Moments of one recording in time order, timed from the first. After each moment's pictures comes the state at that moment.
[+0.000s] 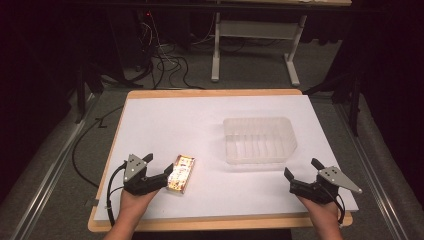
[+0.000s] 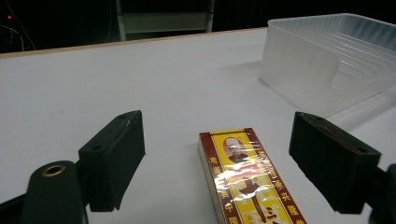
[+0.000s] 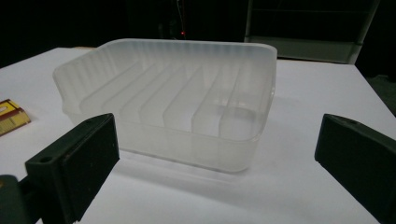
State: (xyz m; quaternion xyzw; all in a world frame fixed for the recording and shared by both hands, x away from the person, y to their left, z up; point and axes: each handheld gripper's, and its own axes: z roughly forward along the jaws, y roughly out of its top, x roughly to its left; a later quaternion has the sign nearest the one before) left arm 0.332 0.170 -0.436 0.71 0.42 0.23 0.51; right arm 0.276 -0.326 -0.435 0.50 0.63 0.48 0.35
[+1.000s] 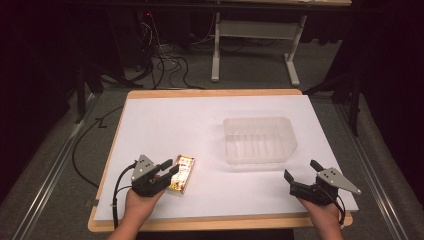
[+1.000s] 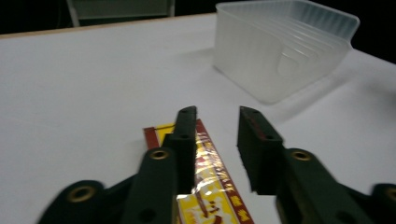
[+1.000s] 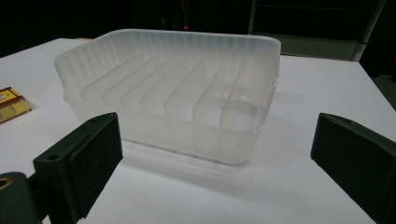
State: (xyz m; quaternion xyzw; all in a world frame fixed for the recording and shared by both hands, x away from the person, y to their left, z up) left arm 0.327 0.145 -0.435 0.75 0.37 0.17 0.51; right arm 0.274 -0.327 -0.439 0.49 0.65 0.47 0.34
